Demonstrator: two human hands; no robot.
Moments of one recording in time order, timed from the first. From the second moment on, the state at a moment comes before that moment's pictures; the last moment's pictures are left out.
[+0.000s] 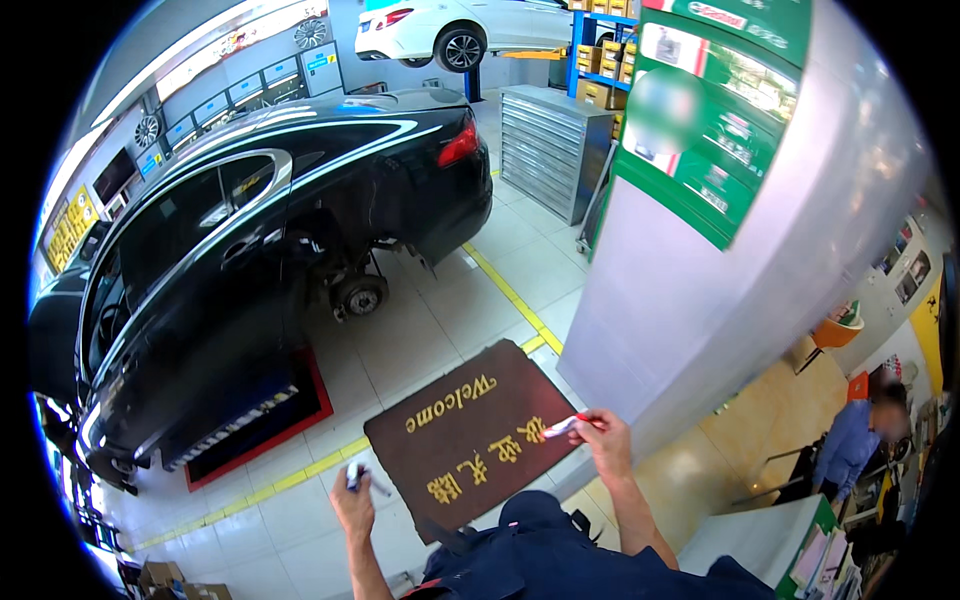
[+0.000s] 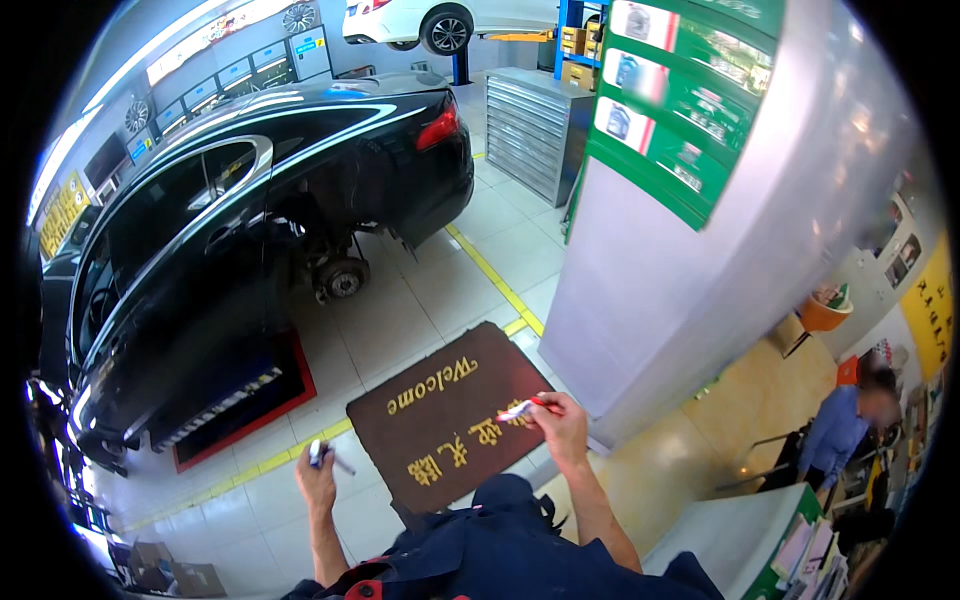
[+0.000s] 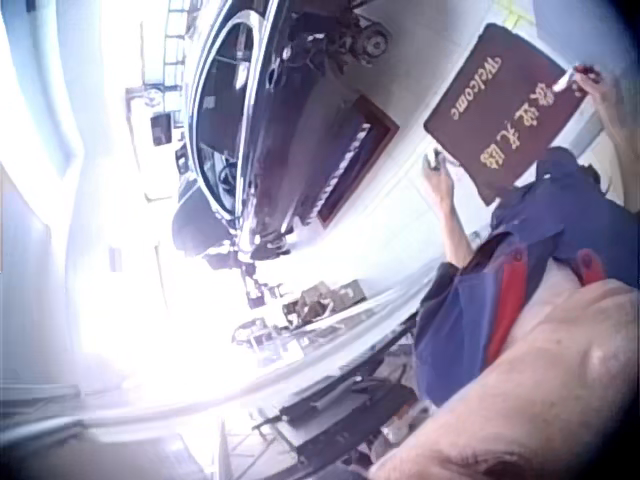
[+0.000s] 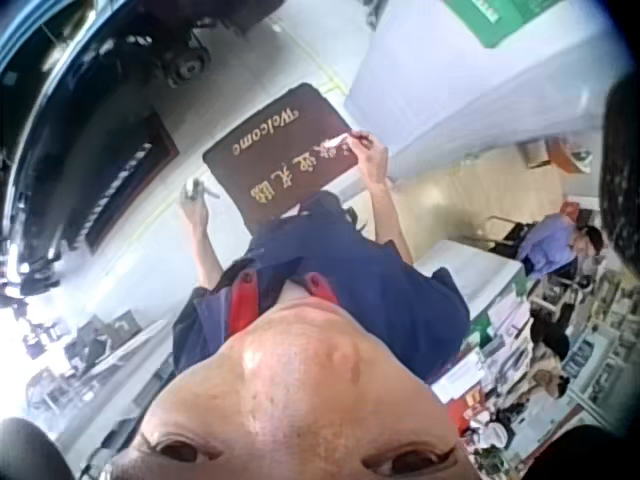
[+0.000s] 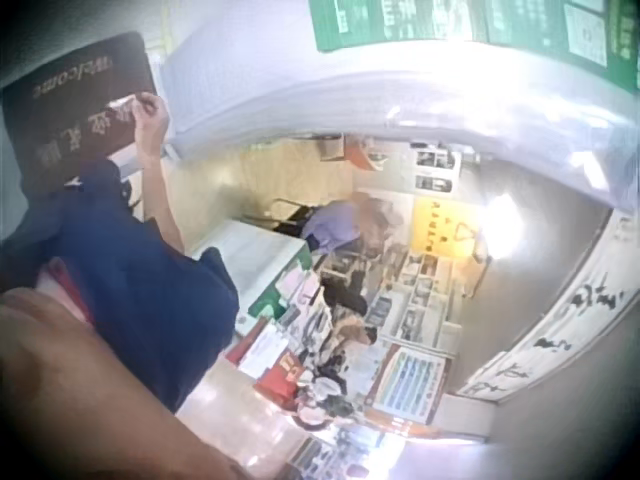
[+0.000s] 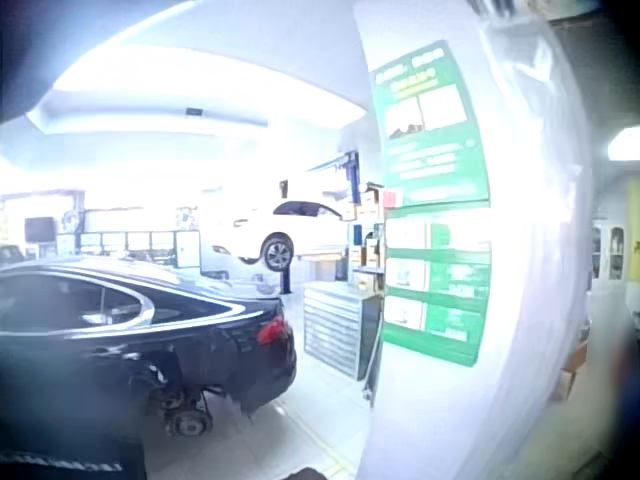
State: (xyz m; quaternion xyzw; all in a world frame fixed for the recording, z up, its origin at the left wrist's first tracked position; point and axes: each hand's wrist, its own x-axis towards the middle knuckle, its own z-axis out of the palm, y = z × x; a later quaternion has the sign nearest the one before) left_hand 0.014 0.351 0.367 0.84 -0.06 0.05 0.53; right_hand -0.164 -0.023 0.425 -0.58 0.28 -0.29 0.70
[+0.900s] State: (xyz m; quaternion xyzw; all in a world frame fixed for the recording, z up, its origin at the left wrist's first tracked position) left_hand 0.750 -0.564 0.274 0.79 -0.33 -0.18 0.48; right_hand 0.485 -0.782 0.350 -0.62 0.40 -0.47 0.49
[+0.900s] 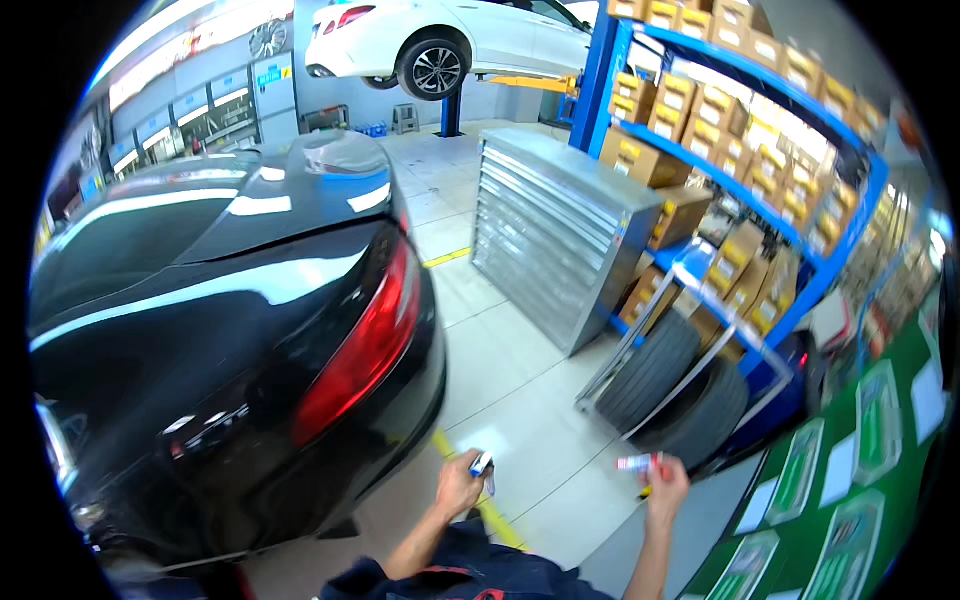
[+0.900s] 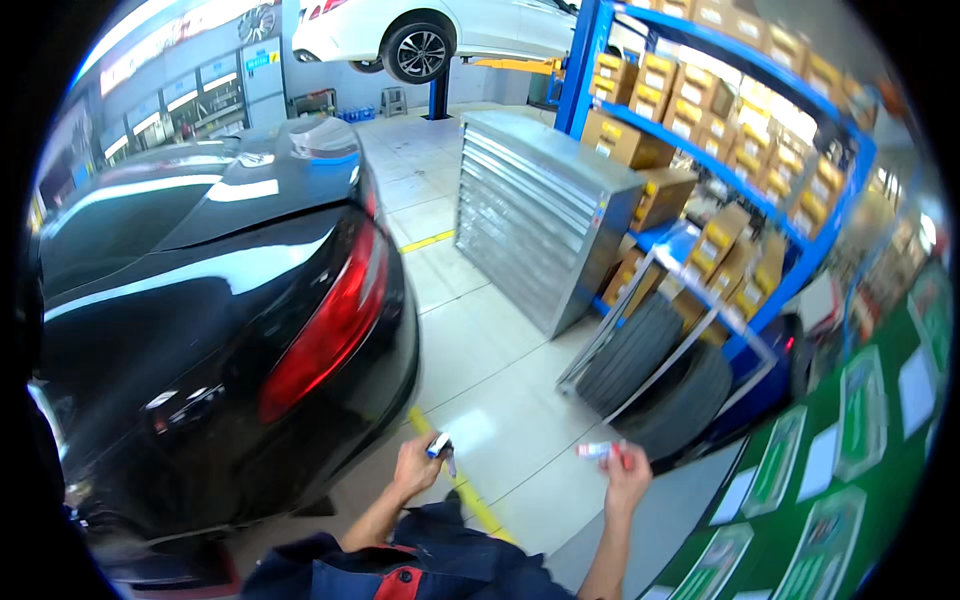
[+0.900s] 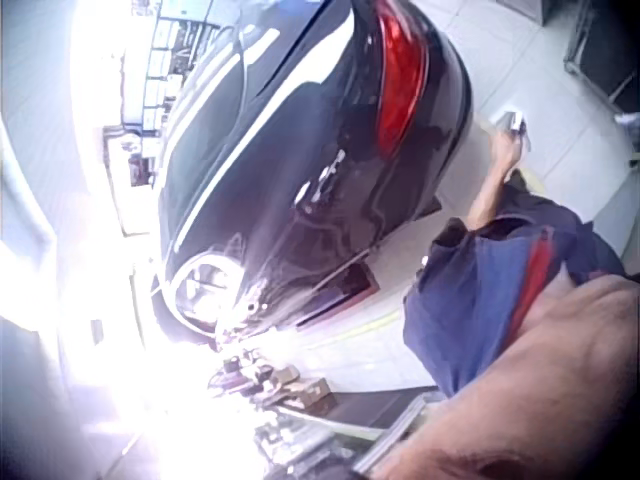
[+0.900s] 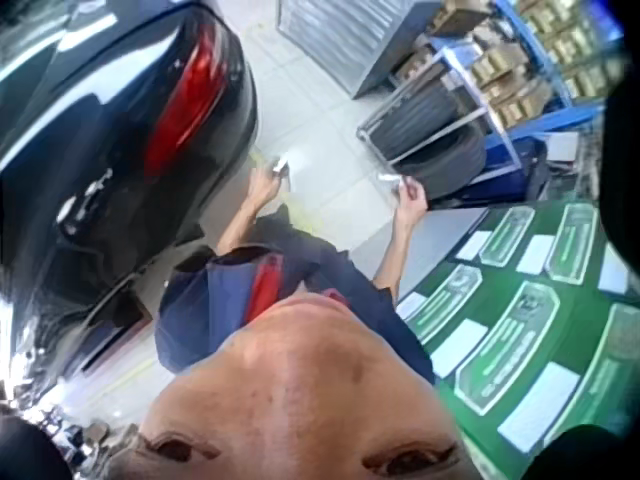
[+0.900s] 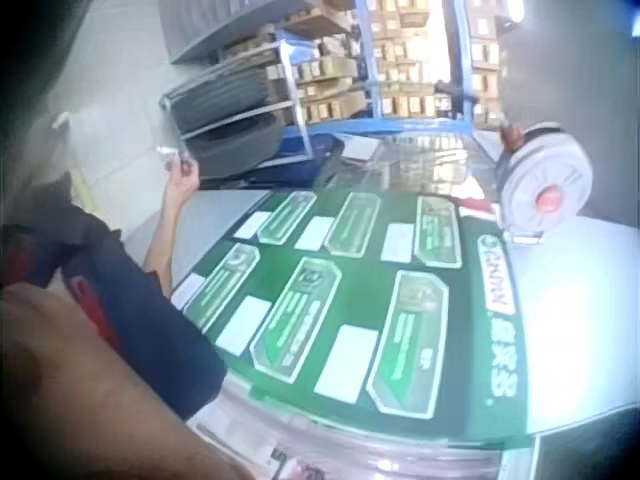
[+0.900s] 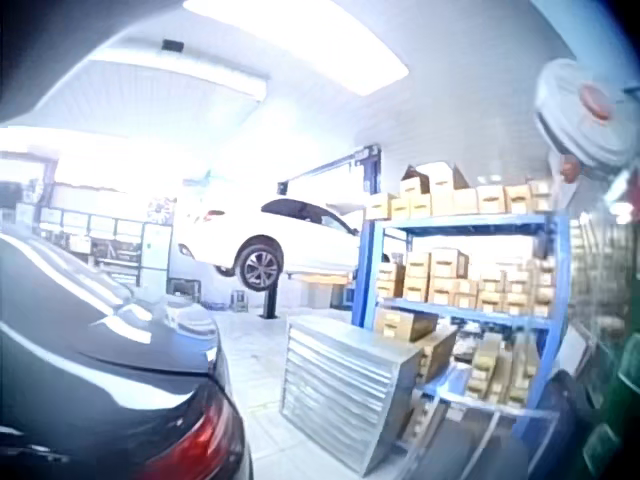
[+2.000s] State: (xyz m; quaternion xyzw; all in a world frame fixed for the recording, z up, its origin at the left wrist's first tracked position) left_hand 1.784 -1.160 0.311 0.76 -0.10 0.02 0.64; right_hand 1.600 -1.435 0.330 -0.78 0.25 -0.26 0.51
